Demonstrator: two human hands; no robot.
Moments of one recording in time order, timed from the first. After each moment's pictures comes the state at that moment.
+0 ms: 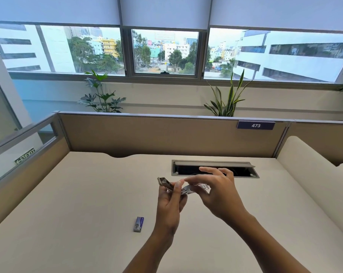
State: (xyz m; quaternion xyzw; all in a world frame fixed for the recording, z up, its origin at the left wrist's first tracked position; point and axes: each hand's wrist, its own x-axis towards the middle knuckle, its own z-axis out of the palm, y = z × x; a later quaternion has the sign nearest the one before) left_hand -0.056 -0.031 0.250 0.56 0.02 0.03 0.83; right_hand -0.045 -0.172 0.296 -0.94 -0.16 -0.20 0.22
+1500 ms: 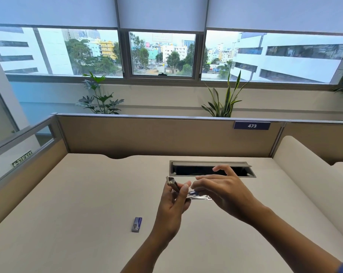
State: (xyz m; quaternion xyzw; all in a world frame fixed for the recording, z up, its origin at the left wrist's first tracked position) left_hand -0.071 -0.032 0.258 0.63 -0.09 0.04 0.77; right_hand -0.048 -0.214 0.308 -0.88 -0.40 -0.26 0.07
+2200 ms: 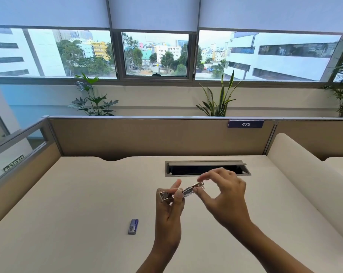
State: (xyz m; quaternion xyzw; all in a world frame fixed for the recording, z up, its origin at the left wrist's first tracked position) left_hand -0.080 -0.049 0.243 0.57 -0.06 0.11 0.81; right_hand -0.073 -0.188 0.290 -0.90 -0.06 -0.32 0.28
